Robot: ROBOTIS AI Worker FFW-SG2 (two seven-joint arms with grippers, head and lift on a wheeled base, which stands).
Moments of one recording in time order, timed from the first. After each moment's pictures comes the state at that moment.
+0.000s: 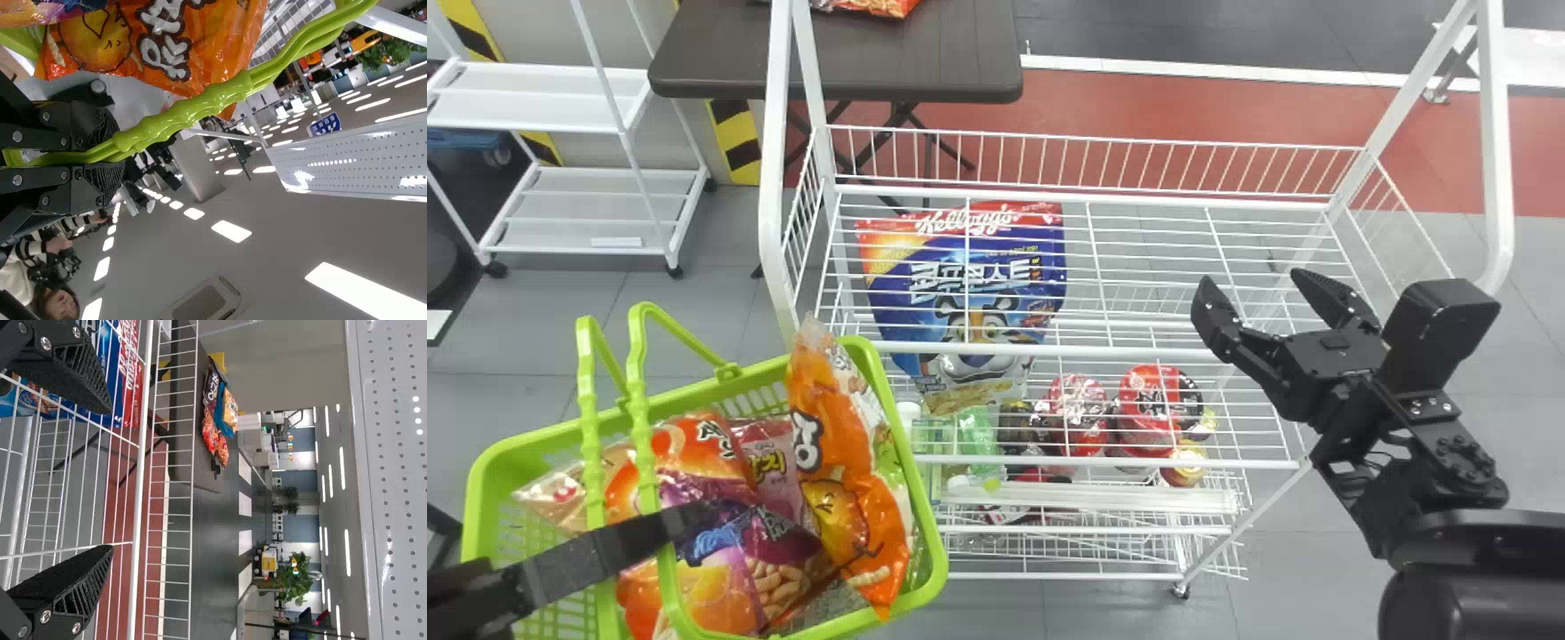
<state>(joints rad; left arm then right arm) 0.41 0.11 0.58 -2.13 0.43 1.33 -1.57 0.29 -0.10 -0.14 -1.93 -0.13 0.24 0.25</state>
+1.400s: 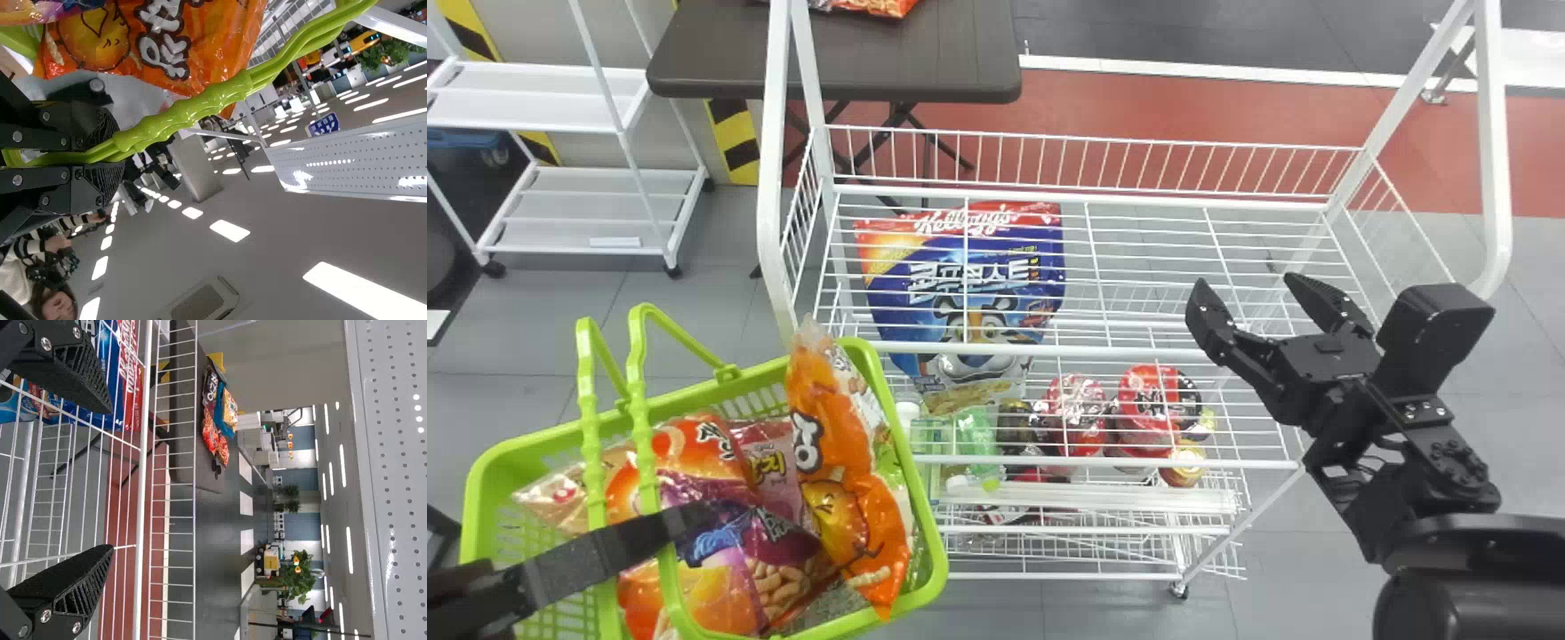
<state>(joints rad) 0.41 0.10 0.58 -2.13 0.43 1.33 -1.57 0.30 -0.10 -0.13 -1.94 -0.14 0.24 0.24</state>
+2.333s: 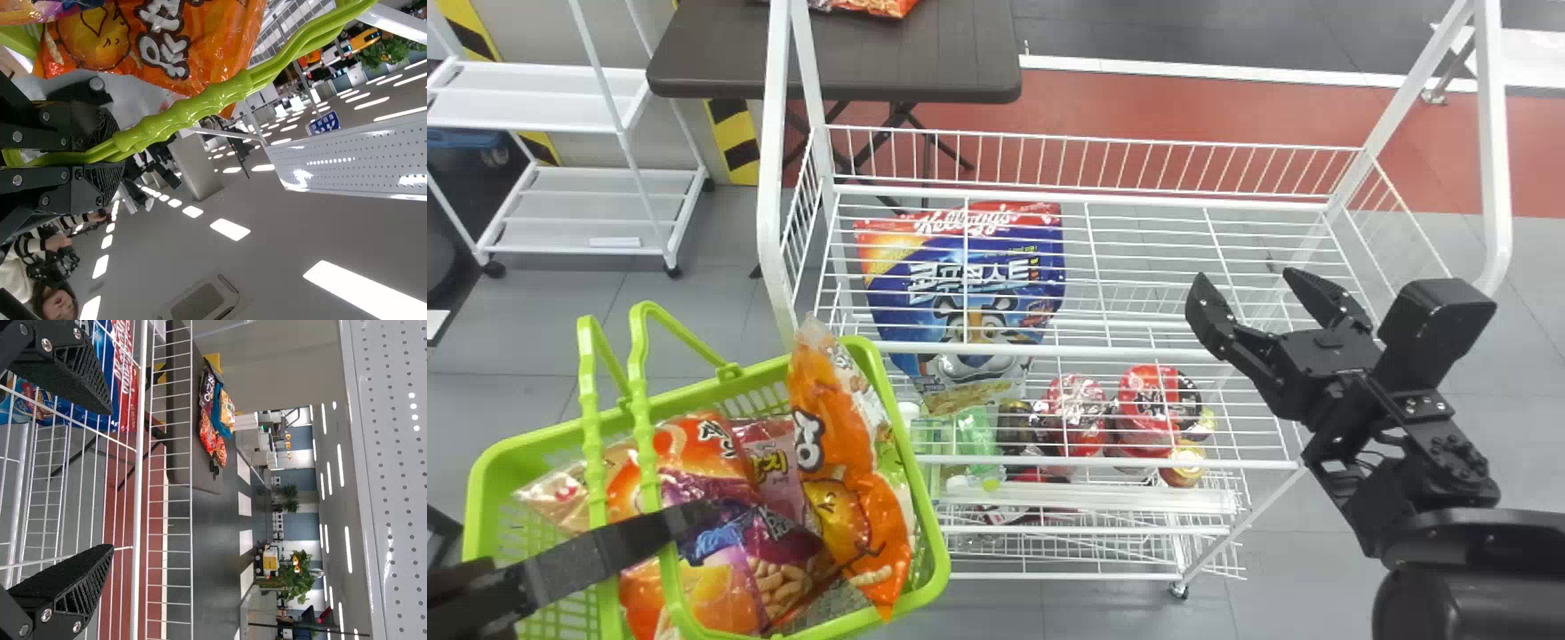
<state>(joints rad) 0.41 0.10 0.58 -2.13 0.43 1.34 -1.57 0.29 -0.10 -0.14 -1.93 -0.16 0.24 0.24</state>
